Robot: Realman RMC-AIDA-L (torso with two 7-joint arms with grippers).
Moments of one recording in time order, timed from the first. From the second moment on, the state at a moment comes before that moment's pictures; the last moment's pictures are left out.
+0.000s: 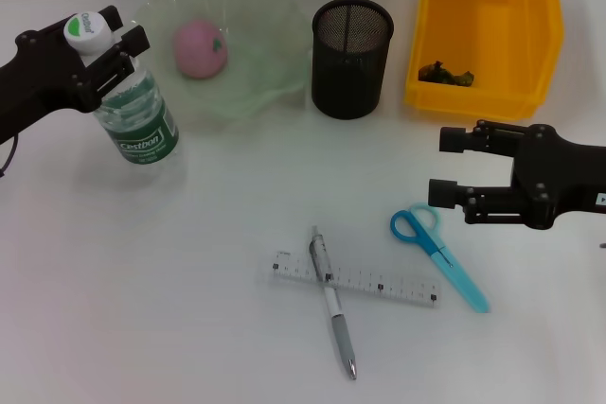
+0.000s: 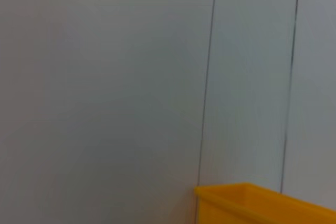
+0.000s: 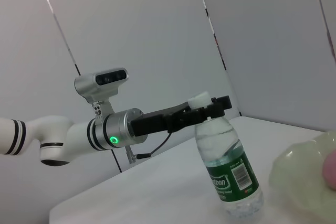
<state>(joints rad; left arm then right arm) -0.38 -1.99 0.92 0.50 1.29 1.42 -1.06 0.31 2.08 -0.93 -0.92 -1.71 -1.71 1.56</state>
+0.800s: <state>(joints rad) -0.37 -2.04 0.93 0.60 1.37 1.28 -1.00 0.32 2.08 -0.94 -0.88 -1.71 -1.71 1.55</state>
